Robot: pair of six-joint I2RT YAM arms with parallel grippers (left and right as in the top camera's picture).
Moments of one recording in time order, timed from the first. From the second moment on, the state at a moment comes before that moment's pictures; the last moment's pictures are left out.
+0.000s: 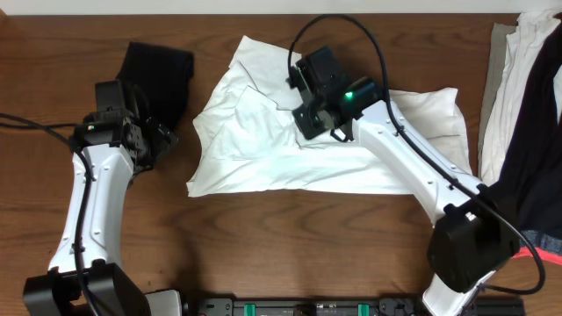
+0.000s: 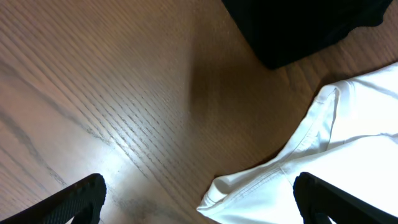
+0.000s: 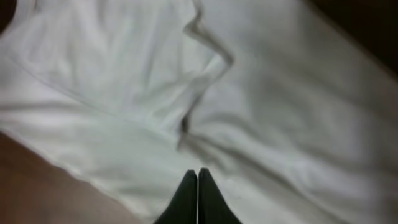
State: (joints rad) left arm 0.16 1.48 1.14 -0.91 -0.11 -0.65; right arm 0.56 1.88 1.59 -0.87 -0.04 0.05
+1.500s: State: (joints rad) left arm 0.16 1.48 1.14 -0.91 -0.11 -0.65; right arm 0.50 2.04 1.41 -0.49 0.02 0.16
